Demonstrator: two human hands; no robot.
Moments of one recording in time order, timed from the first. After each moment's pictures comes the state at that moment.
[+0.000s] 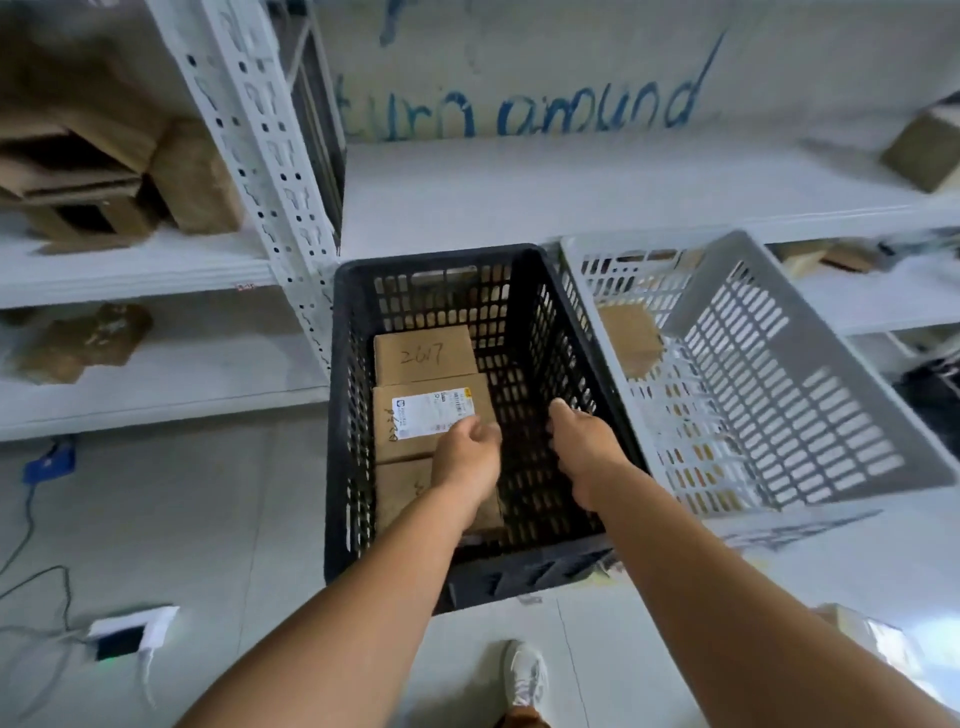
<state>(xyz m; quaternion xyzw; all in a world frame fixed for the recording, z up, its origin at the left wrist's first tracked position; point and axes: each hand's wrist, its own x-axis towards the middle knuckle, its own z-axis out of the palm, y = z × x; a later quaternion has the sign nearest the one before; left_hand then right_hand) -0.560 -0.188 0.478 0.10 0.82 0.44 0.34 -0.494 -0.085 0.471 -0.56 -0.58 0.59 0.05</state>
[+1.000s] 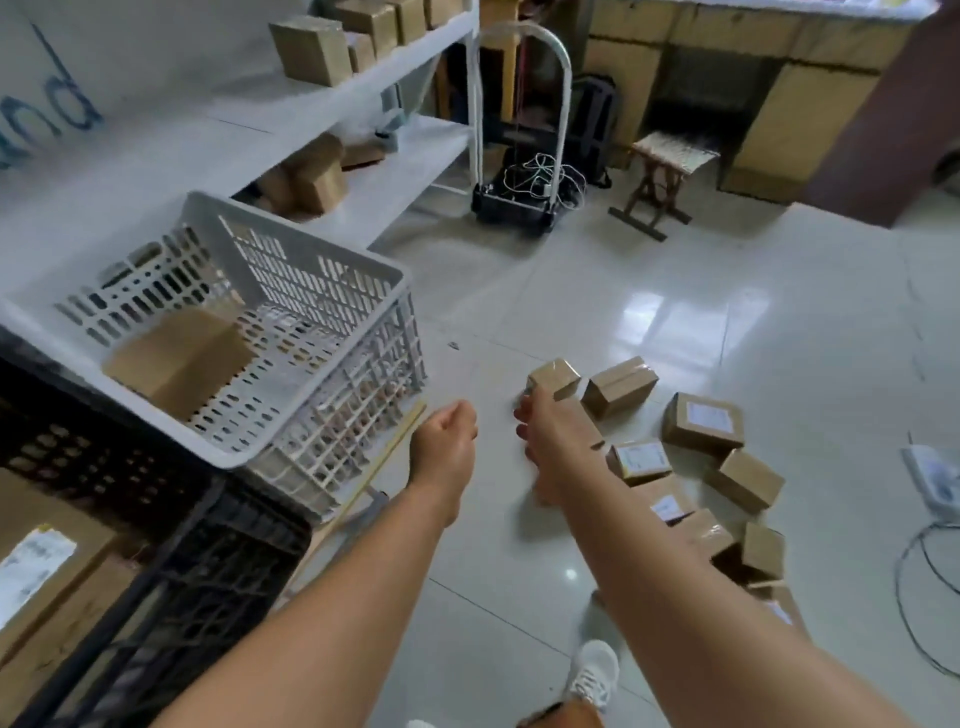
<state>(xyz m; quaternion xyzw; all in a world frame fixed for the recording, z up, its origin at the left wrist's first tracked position) -0.197 -0.120 0.459 0.36 0.66 0.35 0.55 -0.092 -0.116 0.473 -0.73 -0.16 0.54 0.40</state>
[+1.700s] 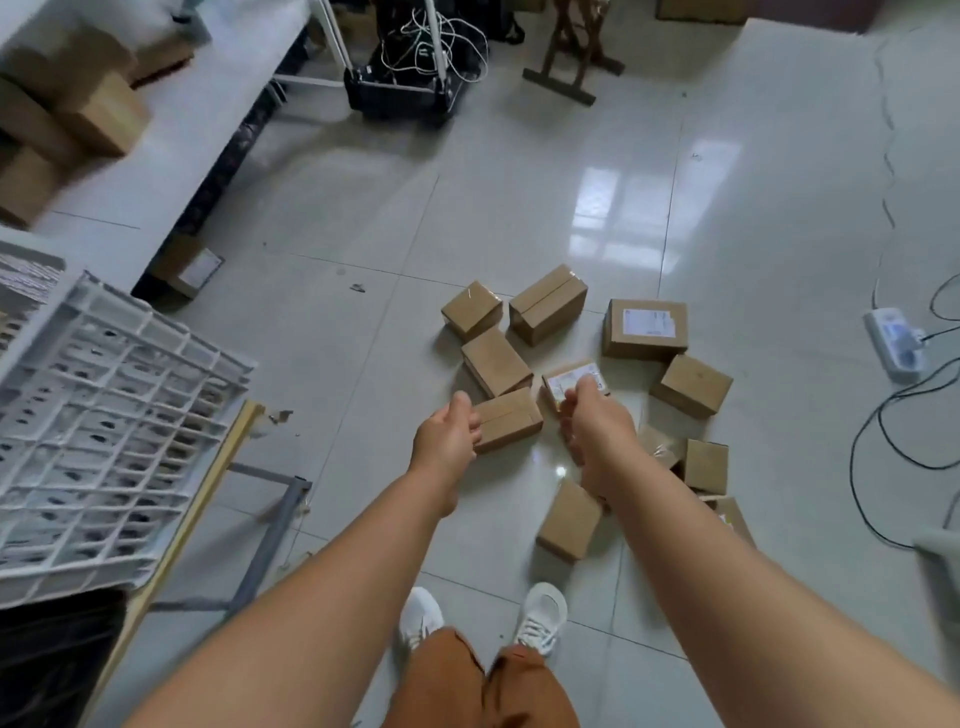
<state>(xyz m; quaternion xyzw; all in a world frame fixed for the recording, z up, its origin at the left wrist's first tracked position) 0.030 -0.070 0.324 0.33 0.69 0.18 0.62 0.171 -0.098 0.320 -0.77 0.03 0.54 0.35</state>
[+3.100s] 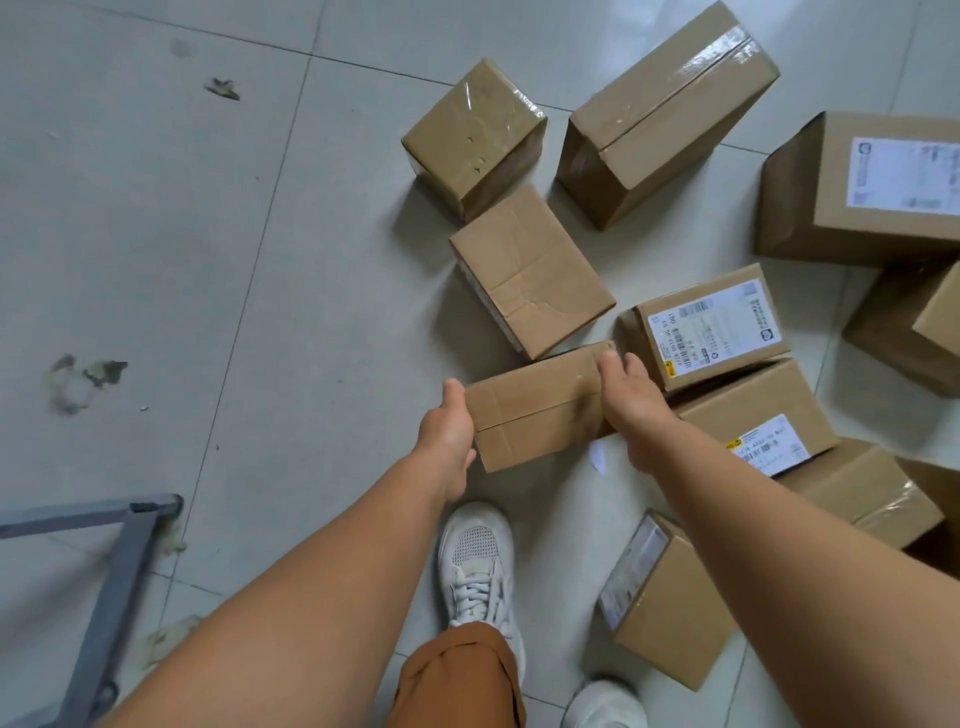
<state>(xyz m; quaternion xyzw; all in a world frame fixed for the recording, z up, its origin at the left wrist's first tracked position) 0.024 0.098 -0.186 0.14 0.75 0.05 0.65 0.197 0.067 -0.178 -0.82 -0.04 0.54 0.17</state>
